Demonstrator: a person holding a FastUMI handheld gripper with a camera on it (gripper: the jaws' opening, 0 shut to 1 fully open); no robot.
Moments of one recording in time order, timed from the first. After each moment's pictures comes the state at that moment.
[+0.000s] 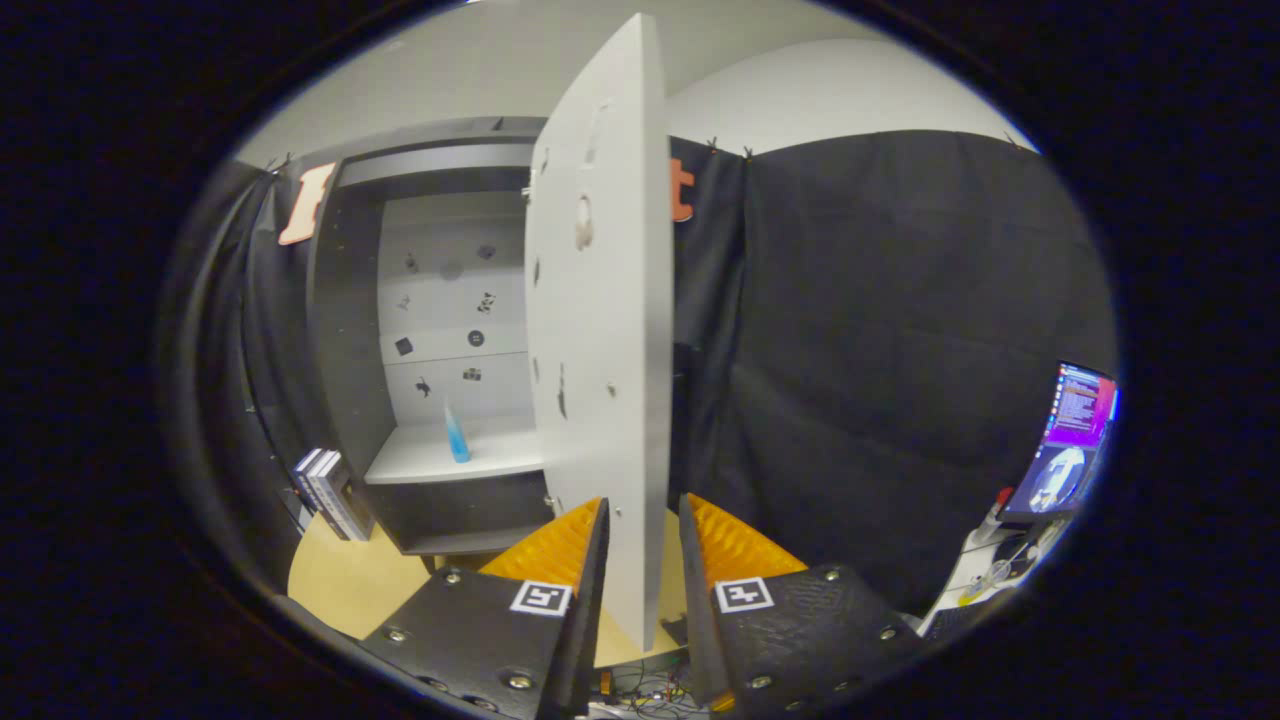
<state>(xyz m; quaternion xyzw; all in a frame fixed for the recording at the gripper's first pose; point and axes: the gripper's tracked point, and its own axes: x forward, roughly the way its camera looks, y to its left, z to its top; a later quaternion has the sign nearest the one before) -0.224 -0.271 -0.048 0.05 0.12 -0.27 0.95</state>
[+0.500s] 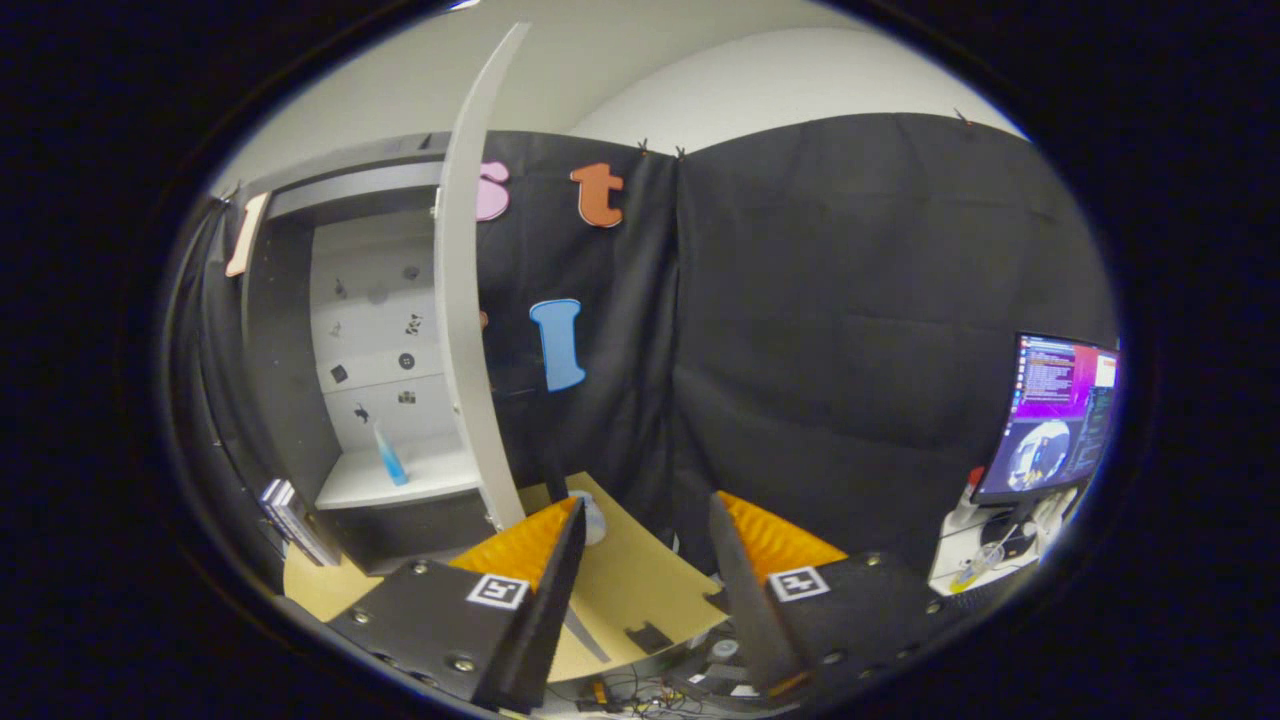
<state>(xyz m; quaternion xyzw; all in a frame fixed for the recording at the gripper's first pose) -0.240 -0.328 -0.052 0.07 0.11 -0.32 0.94</state>
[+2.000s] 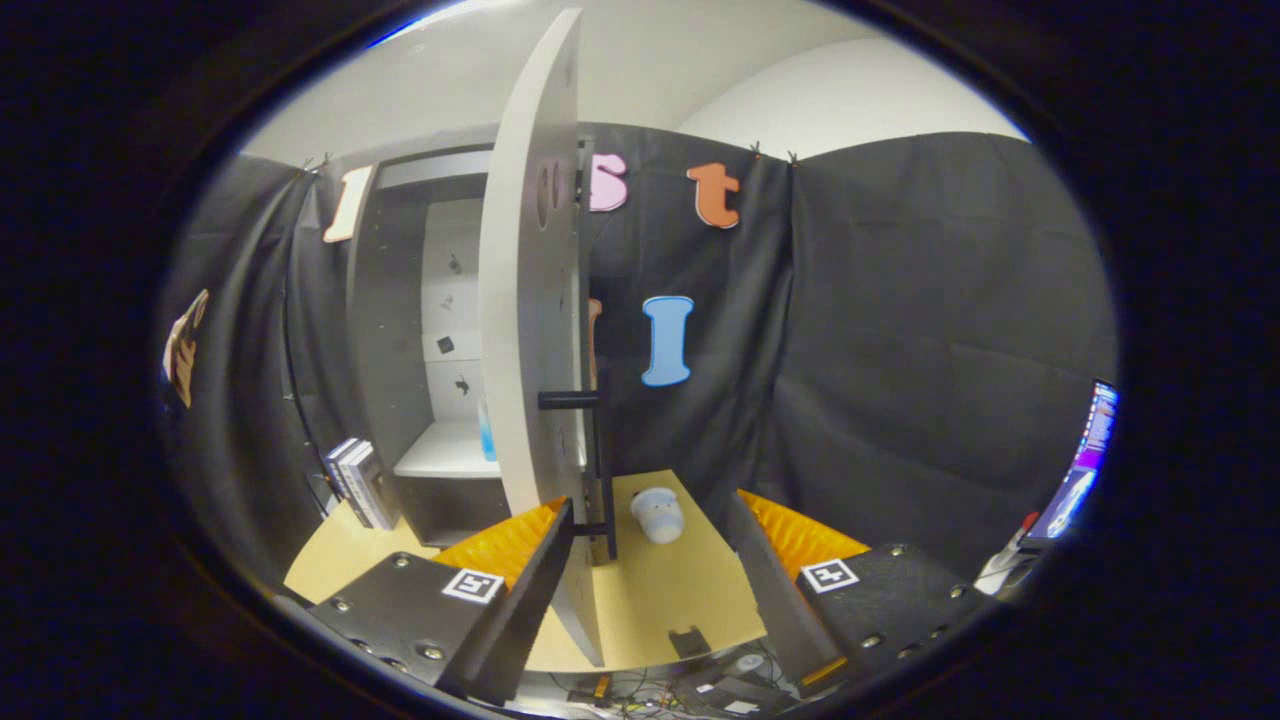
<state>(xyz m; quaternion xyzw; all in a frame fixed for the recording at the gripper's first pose) -0.206 -0.256 -0.047 0.03 0.12 -0.16 0.98</state>
